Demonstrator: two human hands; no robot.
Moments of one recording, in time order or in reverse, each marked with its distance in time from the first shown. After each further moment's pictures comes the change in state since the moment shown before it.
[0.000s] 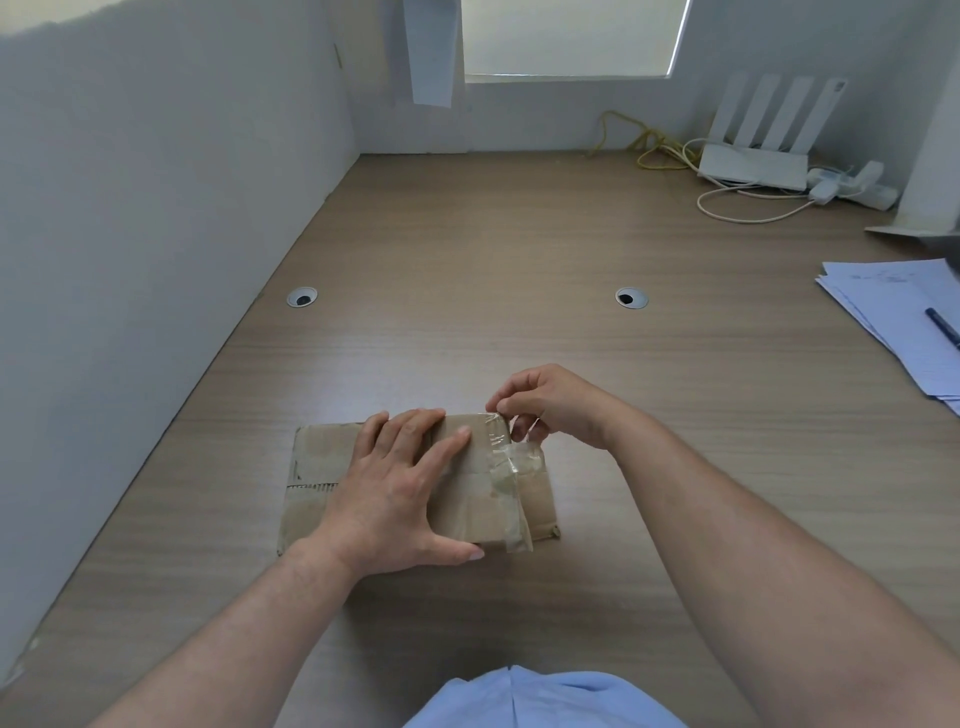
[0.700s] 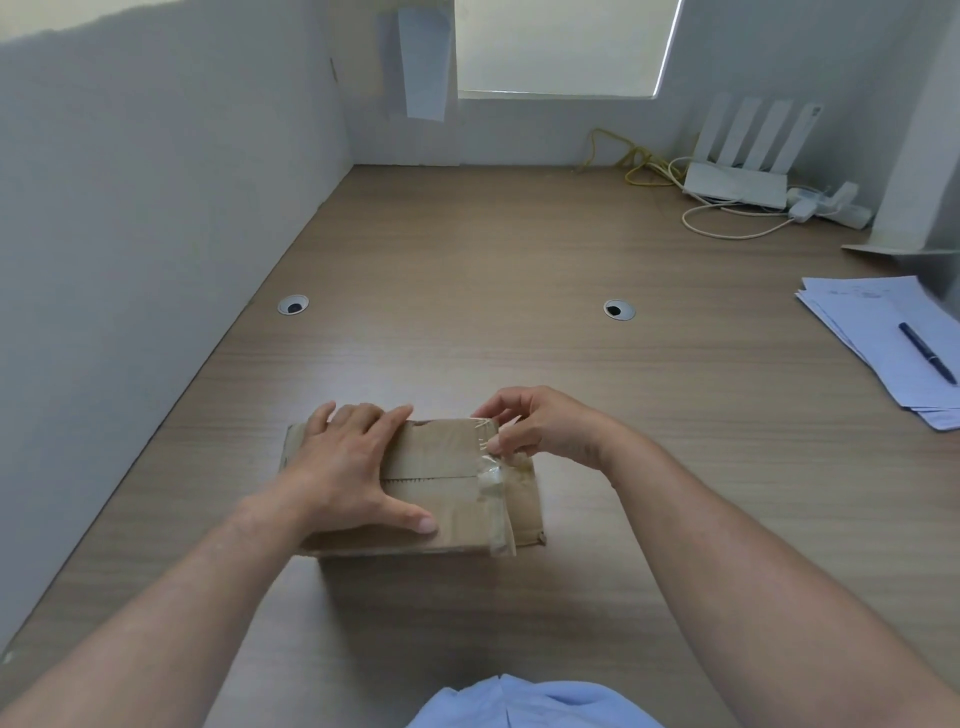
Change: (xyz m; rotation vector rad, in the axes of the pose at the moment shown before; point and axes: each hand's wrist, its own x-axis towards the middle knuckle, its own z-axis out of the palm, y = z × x) left_hand 0.019 -0.041 -0.018 -0.003 -0.163 -0.167; right_hand -0.013 0.003 0.000 -0.010 -0.054 -0.015
